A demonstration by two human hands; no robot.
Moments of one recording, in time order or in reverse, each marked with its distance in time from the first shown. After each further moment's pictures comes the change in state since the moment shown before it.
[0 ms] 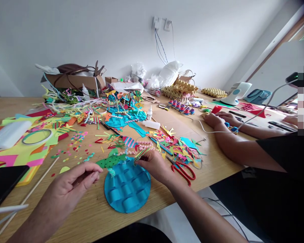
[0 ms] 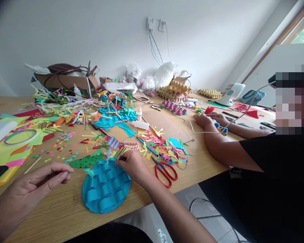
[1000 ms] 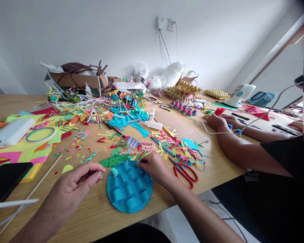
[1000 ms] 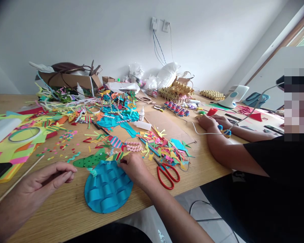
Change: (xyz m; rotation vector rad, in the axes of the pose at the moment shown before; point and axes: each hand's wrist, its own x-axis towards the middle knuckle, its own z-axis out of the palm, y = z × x) left_hand -0.004 -0.005 -0.003 -0.002 -0.100 -0.072; right_hand 0.002 0.010 0.013 -0.116 -0.003 -0.024
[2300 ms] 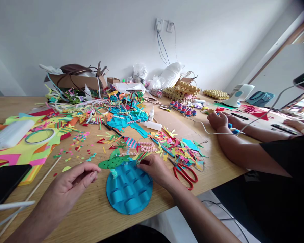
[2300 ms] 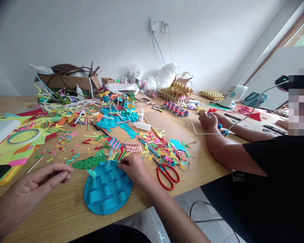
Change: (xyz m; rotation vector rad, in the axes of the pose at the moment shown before) left_hand 0.004 -0.012 -0.005 0.017 0.019 -0.036; right_hand -0.003 0.006 -0.001 0.101 -0.011 0.003
